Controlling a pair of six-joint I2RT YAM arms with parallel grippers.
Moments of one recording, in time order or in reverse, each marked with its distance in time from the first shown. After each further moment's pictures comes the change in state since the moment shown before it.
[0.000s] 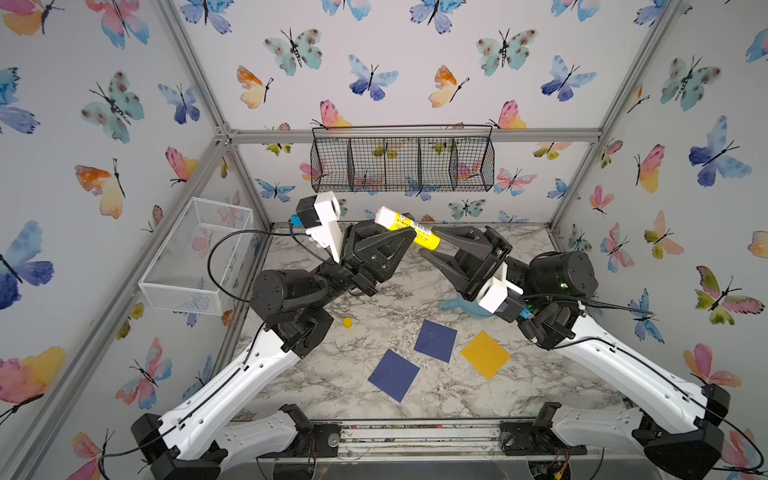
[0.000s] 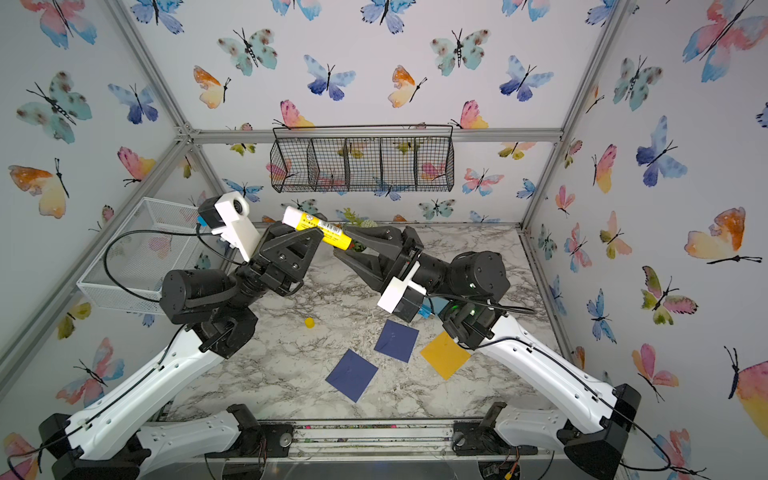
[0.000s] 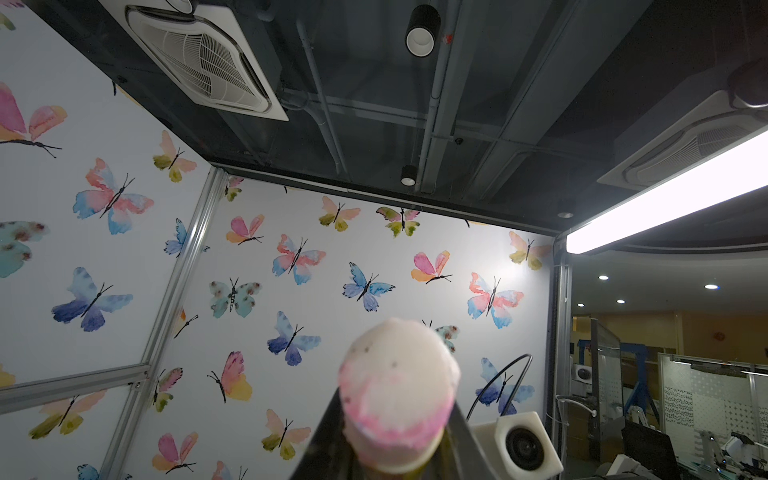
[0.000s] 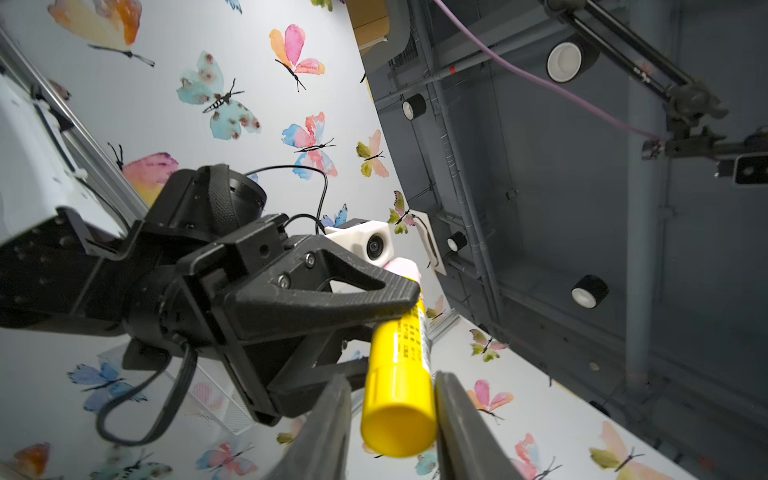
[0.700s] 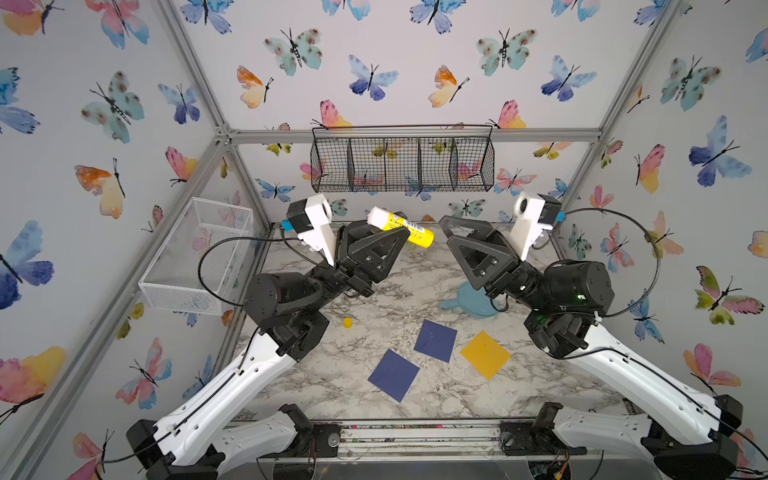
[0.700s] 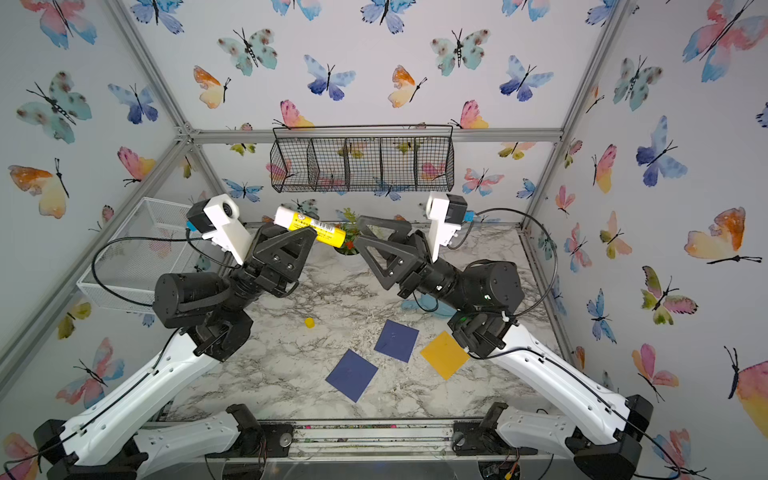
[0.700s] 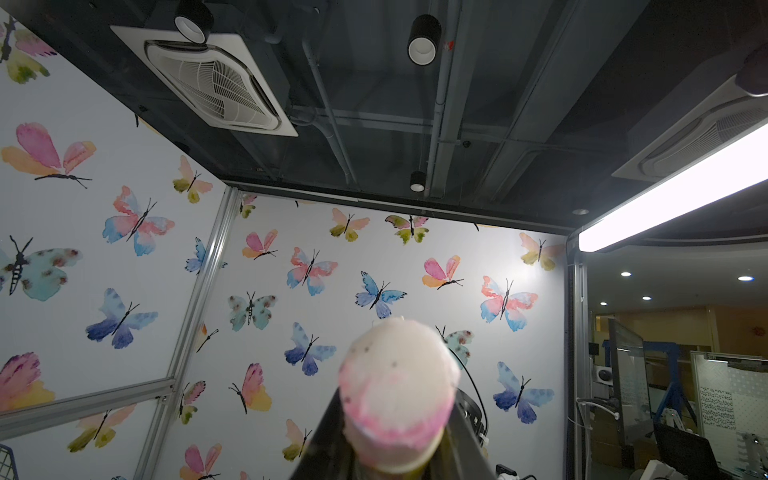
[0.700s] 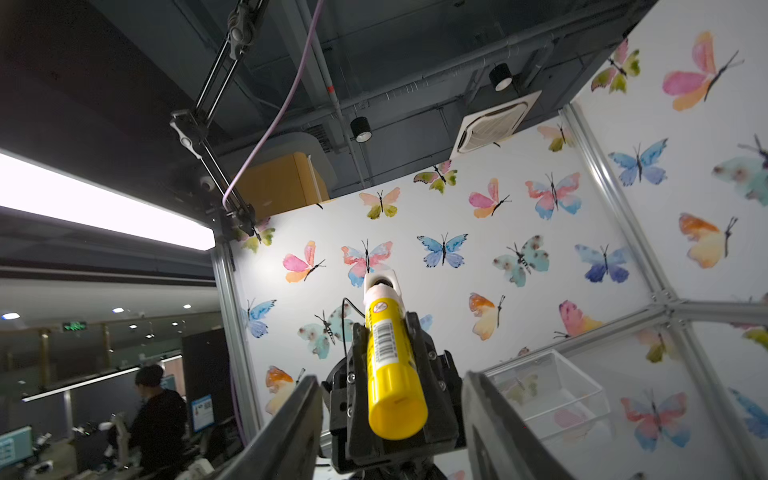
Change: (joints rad) left arm 0.000 -0.028 -0.014 0.001 -0.023 0.058; right arm 0.004 -0.050 -0.045 0.016 0.163 1.526
